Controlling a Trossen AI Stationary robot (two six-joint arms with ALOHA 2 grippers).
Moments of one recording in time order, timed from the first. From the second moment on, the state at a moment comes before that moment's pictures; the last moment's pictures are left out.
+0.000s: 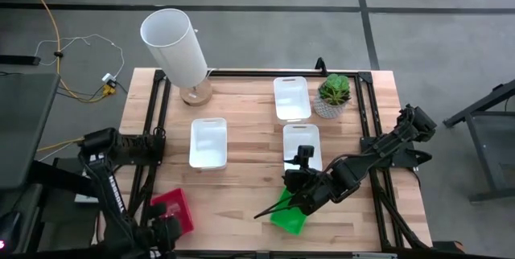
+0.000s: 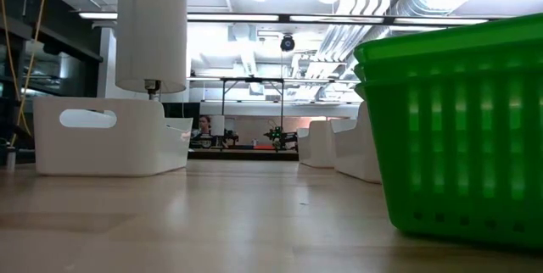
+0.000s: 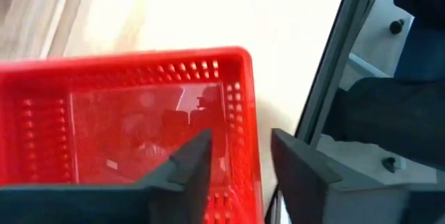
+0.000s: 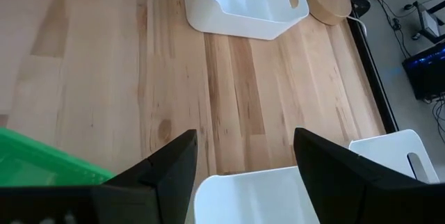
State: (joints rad) left arm -1.09 1.83 1.40 -1.10 -0.36 -1.55; right arm 0.59 1.67 1.42 -0.86 0.73 0.36
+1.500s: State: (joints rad) left arm -0.46 1.03 0.32 0.75 -0.41 -0.01; right arm 0.61 1.22 0.63 0.13 0.83 0.31
